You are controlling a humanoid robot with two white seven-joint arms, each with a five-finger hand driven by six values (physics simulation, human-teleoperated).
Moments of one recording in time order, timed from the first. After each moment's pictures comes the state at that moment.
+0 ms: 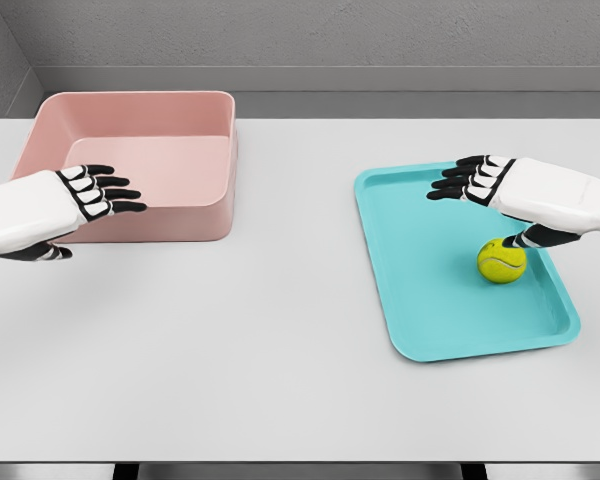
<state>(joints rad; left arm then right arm) -0.33 1.18 -0.48 -1.72 -0.47 -0.61 -0.08 -0.54 -1.14 0.66 -1.69 0.24 -0.61 0.22</state>
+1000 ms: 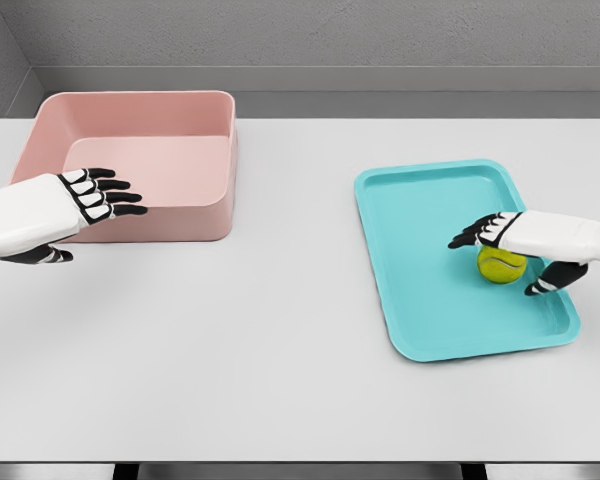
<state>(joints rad) -0.33 1.17 -0.48 -1.71 -0.47 -0.61 -0.08 -0.56 -1.09 0.76 -1.48 0.14 -0.61 0.47</state>
